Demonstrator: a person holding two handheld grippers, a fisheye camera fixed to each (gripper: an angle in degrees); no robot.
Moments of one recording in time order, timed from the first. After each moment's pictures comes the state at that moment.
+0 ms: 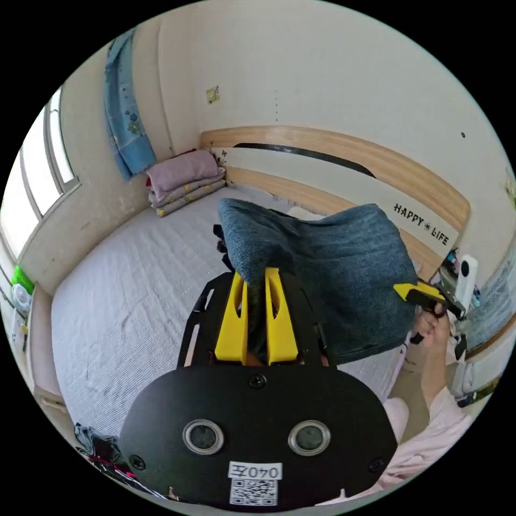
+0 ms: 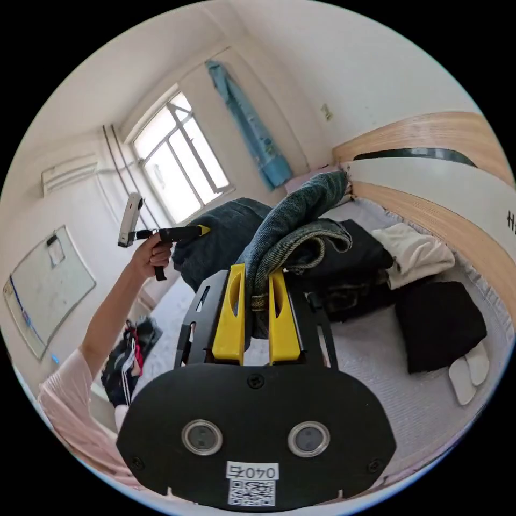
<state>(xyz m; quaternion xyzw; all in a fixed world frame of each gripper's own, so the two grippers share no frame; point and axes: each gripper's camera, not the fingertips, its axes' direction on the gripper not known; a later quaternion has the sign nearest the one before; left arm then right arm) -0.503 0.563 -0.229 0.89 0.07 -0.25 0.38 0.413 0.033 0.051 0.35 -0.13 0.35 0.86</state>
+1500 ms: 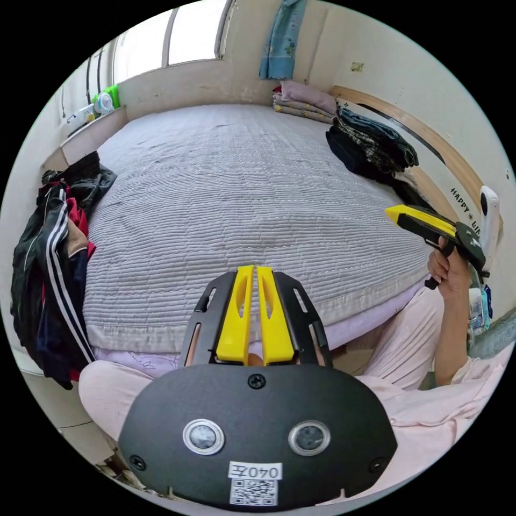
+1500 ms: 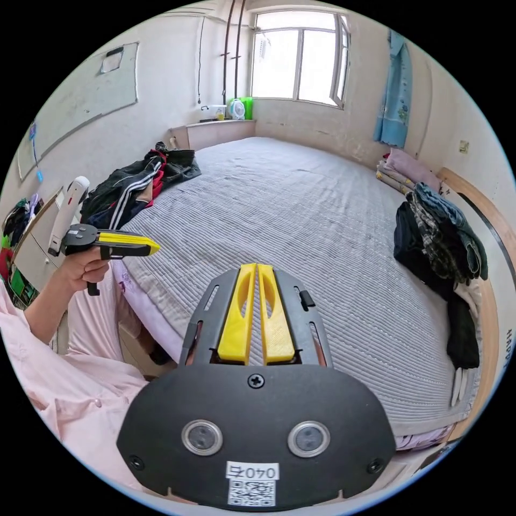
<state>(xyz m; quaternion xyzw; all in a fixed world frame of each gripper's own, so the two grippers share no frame) -0.181 0.229 0.206 0.78 0.29 -0.40 0.38 -0.166 -0.121 0.048 0.14 -0.07 0.02 0.99</state>
